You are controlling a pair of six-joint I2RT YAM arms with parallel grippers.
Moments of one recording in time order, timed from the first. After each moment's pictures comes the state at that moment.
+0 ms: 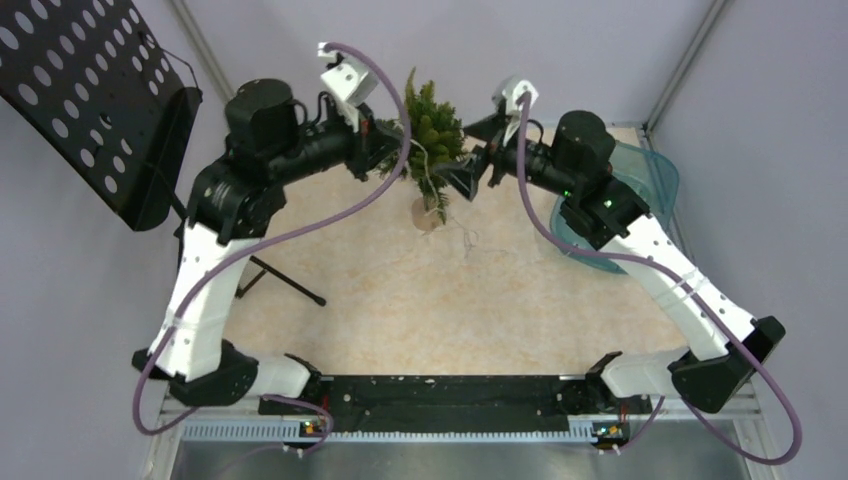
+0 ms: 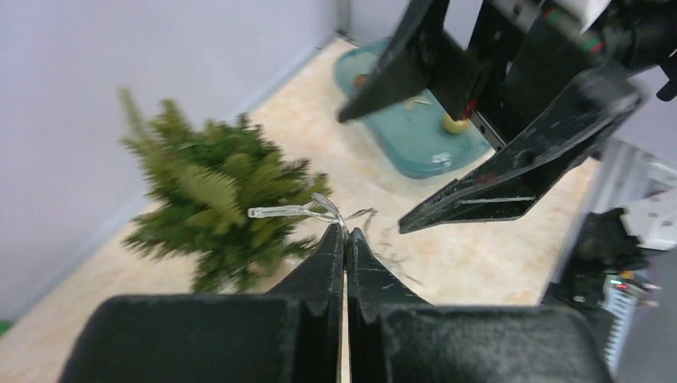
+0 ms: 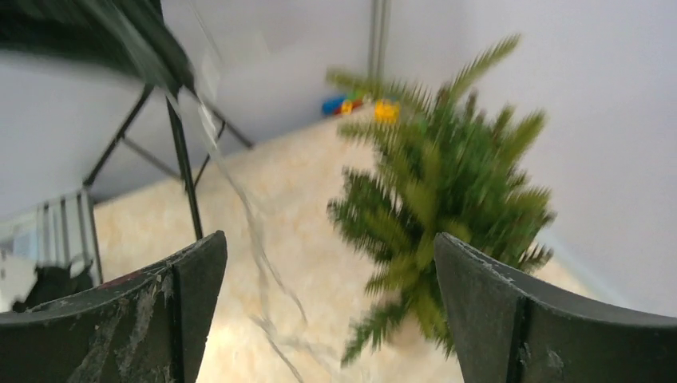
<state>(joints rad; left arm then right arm) -0.52 1.39 2.03 -0.81 0.46 0.04 0.65 1.30 1.51 -0.14 -0.39 0.00</state>
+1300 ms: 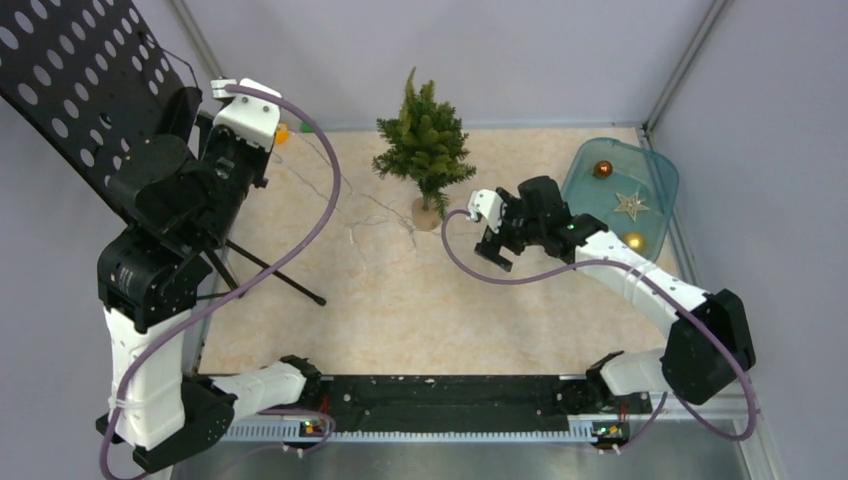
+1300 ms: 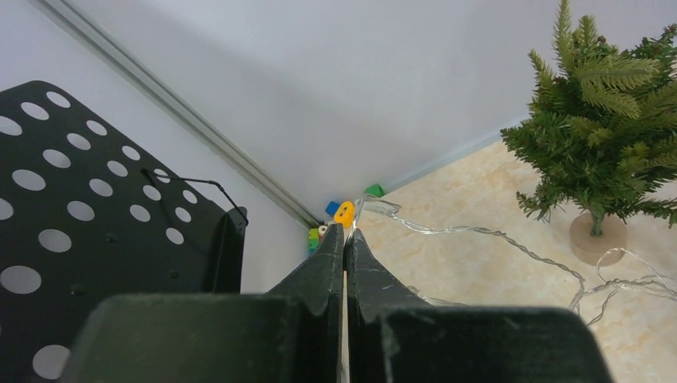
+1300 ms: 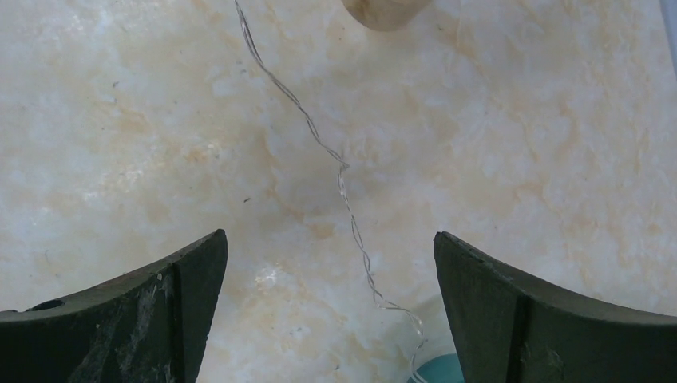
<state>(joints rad) -0.52 1.12 2.03 -0.90 -0.37 0.50 0.54 1.32 0.99 -0.40 -0.31 -0.65</state>
